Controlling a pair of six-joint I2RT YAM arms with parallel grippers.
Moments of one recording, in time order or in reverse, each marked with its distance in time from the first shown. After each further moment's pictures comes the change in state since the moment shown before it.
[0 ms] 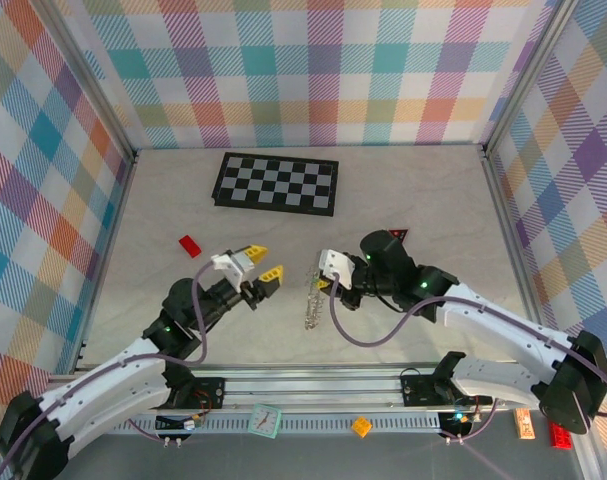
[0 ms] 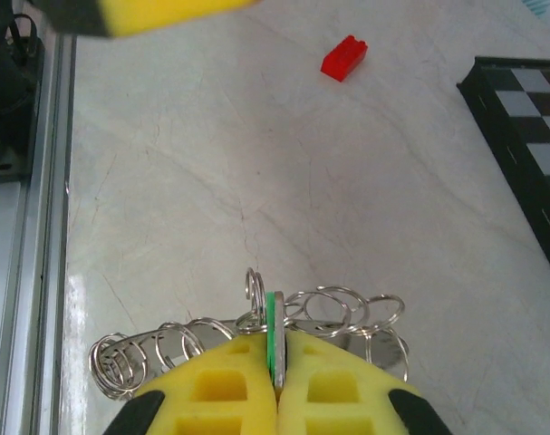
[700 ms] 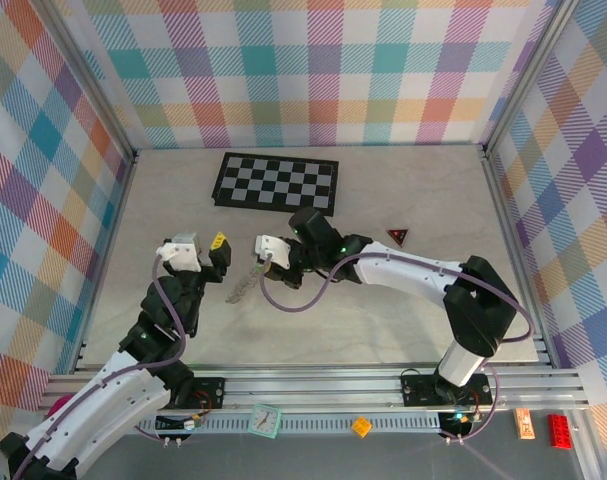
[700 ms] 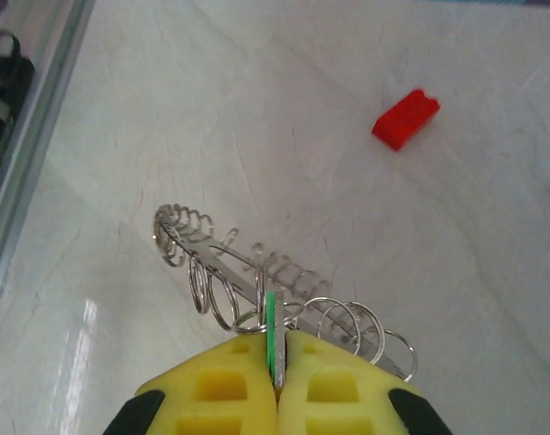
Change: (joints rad) left arm 0.135 -0.156 0.080 -0.300 -0.595 -0.110; right arm 0.062 0.585 0.349 0.153 -0.077 -0.076
